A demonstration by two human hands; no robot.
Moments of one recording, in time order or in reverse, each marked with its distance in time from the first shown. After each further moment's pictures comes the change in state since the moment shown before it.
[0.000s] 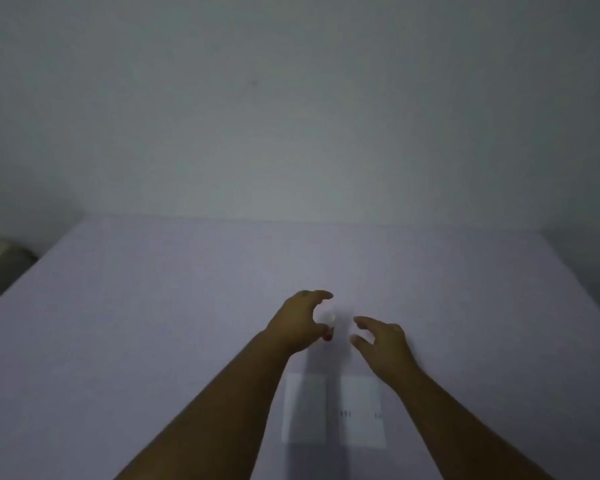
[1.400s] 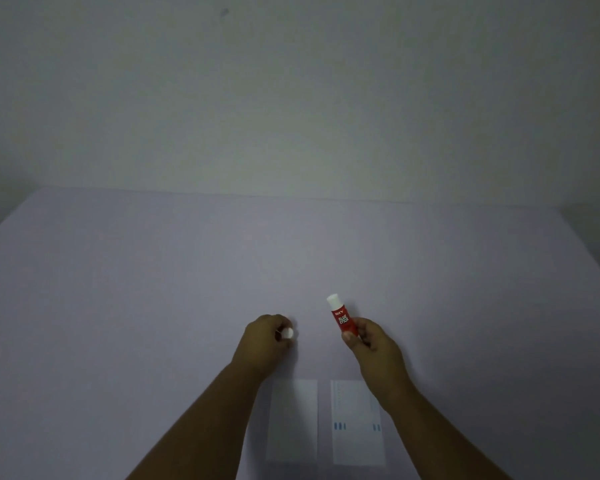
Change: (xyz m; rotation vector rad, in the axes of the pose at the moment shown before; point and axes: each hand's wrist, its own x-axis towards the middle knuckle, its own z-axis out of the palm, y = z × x) left_hand 0.022 -0.087 0.050 -0.024 0.154 -0.234; right_hand 0.014 0.018 0.030 0.510 0.017 0.155
